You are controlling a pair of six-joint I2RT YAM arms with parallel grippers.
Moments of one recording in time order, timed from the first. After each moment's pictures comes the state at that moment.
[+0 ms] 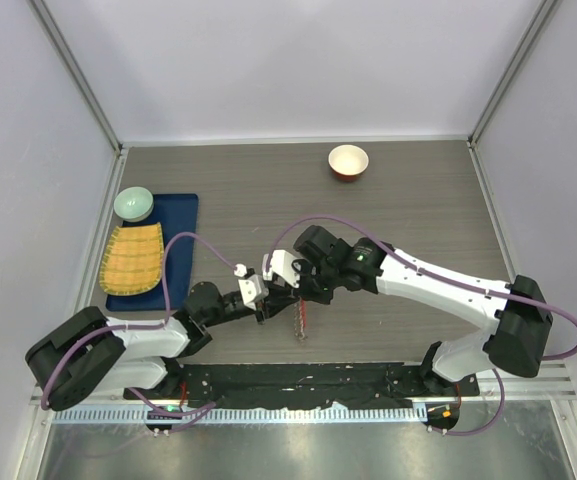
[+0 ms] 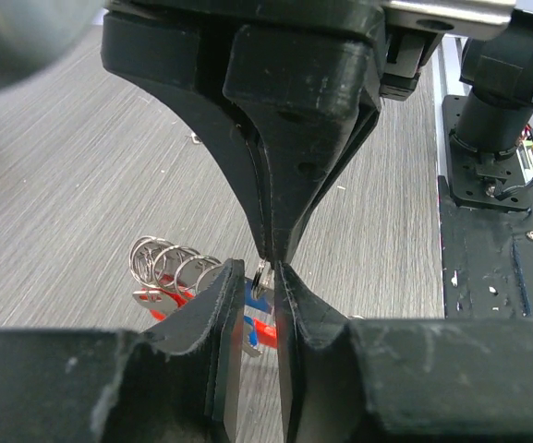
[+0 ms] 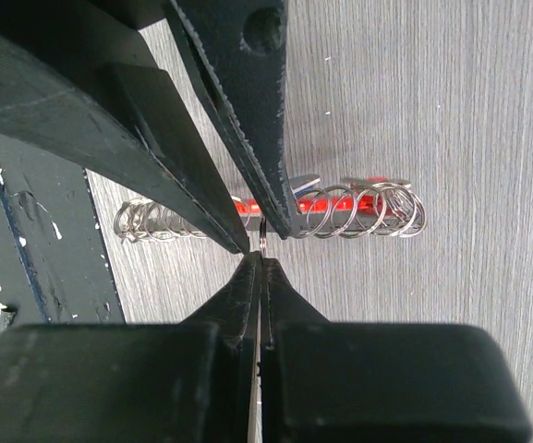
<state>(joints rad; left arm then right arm) -0.85 1.21 0.15 1.11 0.45 0.03 1.01 1.41 1.14 -0.72 -0.19 -0.42</state>
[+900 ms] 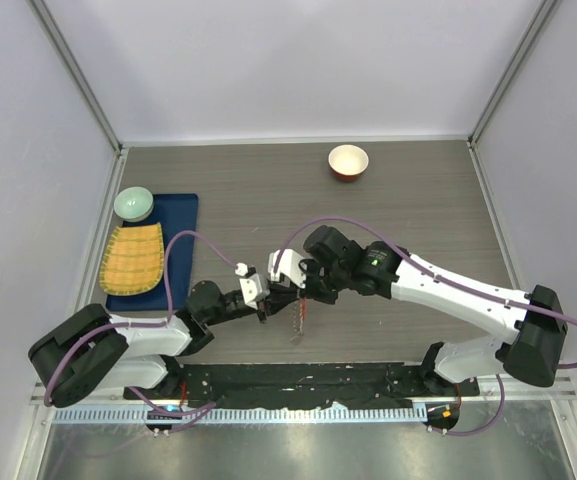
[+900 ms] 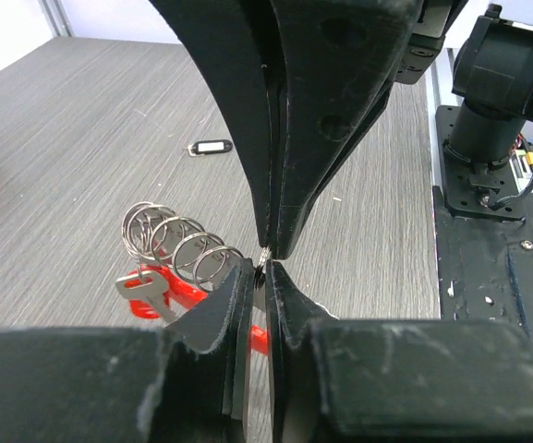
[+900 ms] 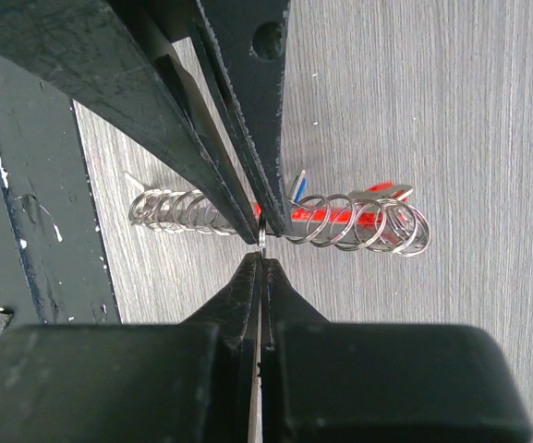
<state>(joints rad) -0.85 1.23 0.17 1.14 0.45 0.02 1.01 1.32 1.11 -0.70 -0.19 -0.43</state>
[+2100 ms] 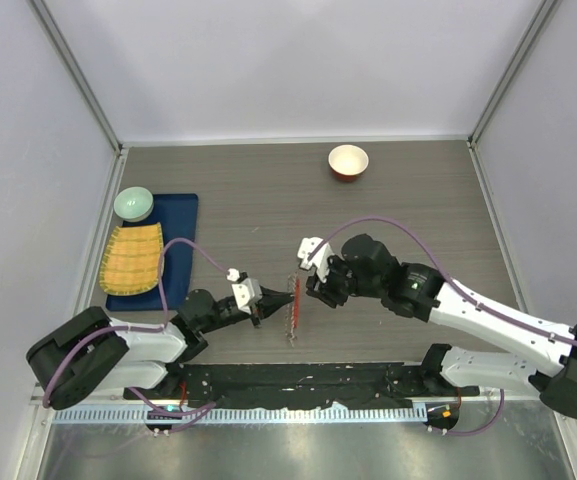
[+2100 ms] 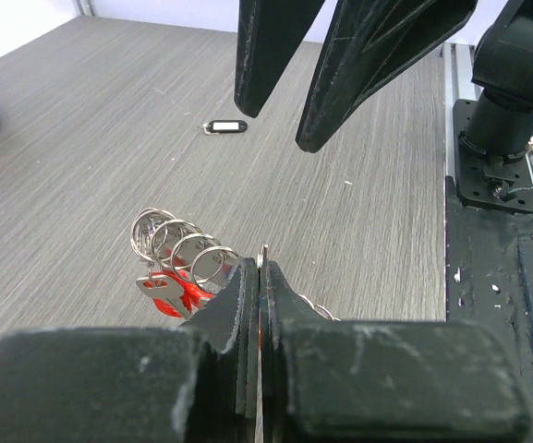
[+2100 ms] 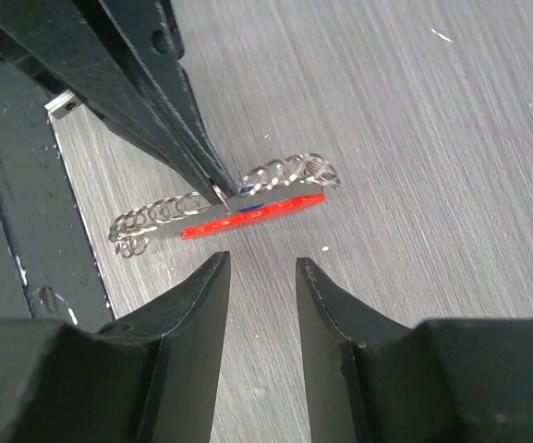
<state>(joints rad) -0.85 1.22 0.08 1.21 0.40 0.00 0.98 1.07 0.90 -0.44 -0.14 -0.25</state>
